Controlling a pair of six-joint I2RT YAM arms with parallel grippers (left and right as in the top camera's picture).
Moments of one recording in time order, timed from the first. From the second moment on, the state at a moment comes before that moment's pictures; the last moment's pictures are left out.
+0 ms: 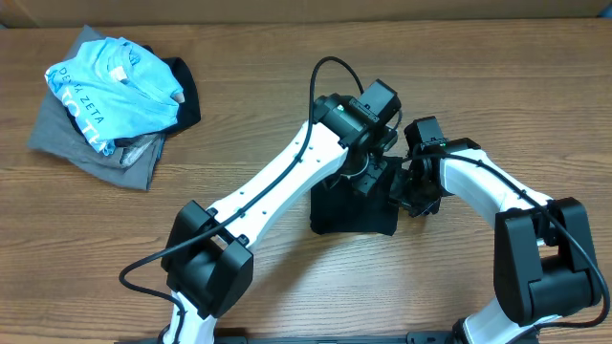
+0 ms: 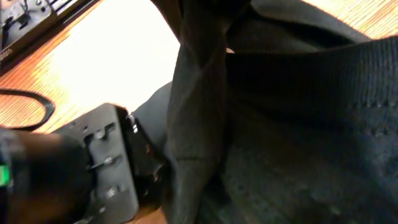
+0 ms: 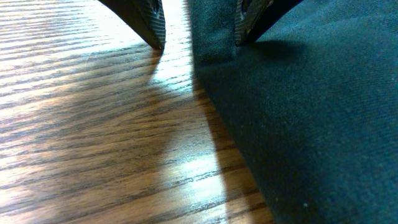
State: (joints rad) left arm -0.75 2.03 1.87 -1.22 0.18 -0.14; right arm 0.21 1.79 1.02 -0.76 -0.17 0.54
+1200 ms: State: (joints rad) left arm -0.66 2.13 2.26 -1.59 0.16 -0.15; right arm 0.03 1.62 1.14 -0.82 -0.52 0.30
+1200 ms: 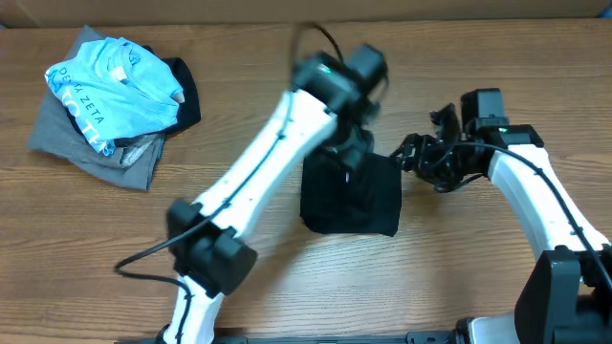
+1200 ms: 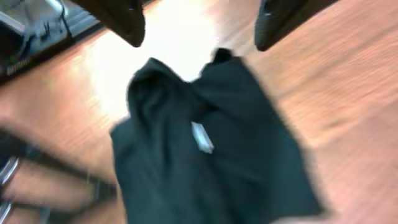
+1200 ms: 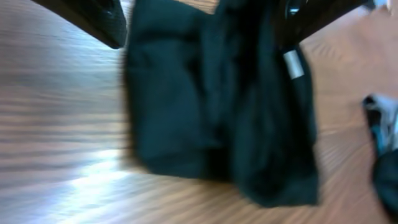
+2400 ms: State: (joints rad) left arm -0.43 2.14 2.33 -1.61 0.07 -0.15; right arm 0.19 1.55 1.13 -1.07 -0.12 0.41
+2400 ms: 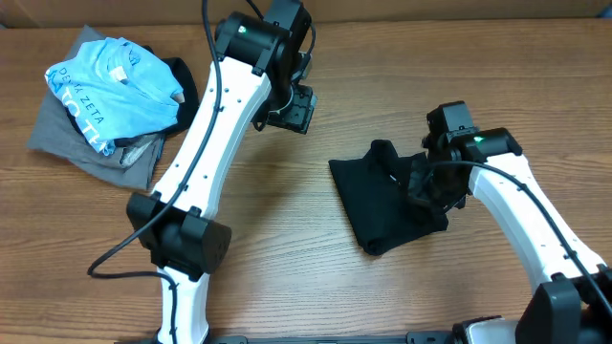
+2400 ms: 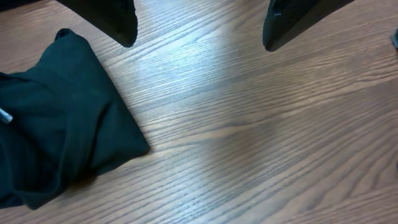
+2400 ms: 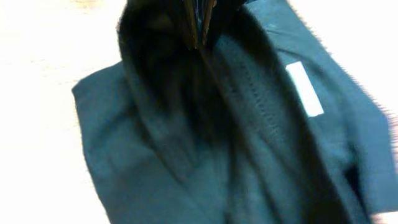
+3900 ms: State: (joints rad) left arm -0.52 2.18 2.05 -1.46 0.19 -0.12; right arm 0.06 1.56 0.96 -0.79 0.01 0.68
